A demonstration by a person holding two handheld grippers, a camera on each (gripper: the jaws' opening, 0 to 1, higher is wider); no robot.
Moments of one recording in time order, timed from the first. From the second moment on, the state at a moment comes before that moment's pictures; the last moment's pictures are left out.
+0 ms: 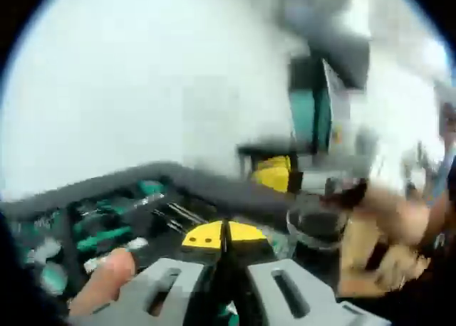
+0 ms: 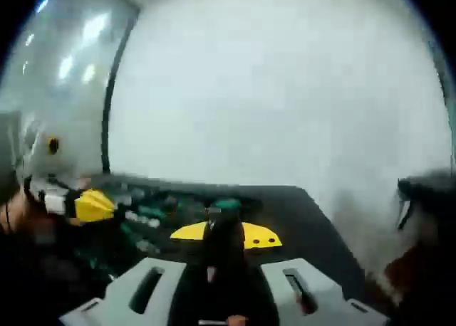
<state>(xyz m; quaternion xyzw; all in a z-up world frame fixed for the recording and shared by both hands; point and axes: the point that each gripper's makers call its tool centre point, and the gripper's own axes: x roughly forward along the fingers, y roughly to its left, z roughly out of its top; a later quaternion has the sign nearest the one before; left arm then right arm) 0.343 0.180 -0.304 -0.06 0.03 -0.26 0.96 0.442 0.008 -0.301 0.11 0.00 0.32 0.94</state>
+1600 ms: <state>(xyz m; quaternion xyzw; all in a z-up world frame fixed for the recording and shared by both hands) 0.079 0.390 -0.032 -0.02 -0.45 0.05 0.89 0.494 -0.003 -0.378 0.18 0.06 0.27 0.94</state>
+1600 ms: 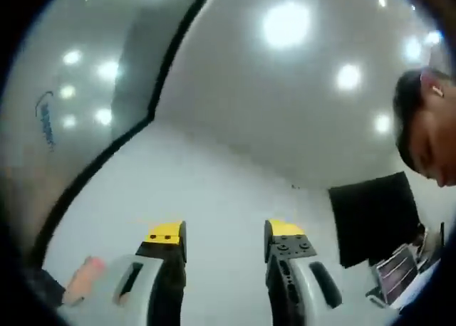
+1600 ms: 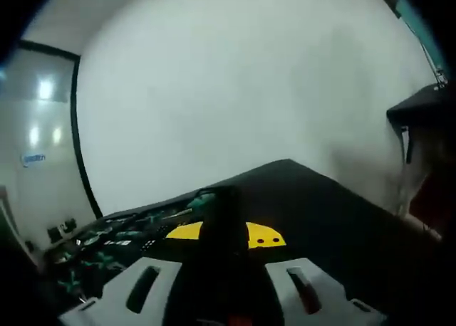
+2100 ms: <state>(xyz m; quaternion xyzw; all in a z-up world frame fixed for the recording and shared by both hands) 0.111 0.594 -0.227 -0.06 -0.17 0.25 0.95 0.500 -0.003 -0.381 0.18 0.07 0.27 0.94</state>
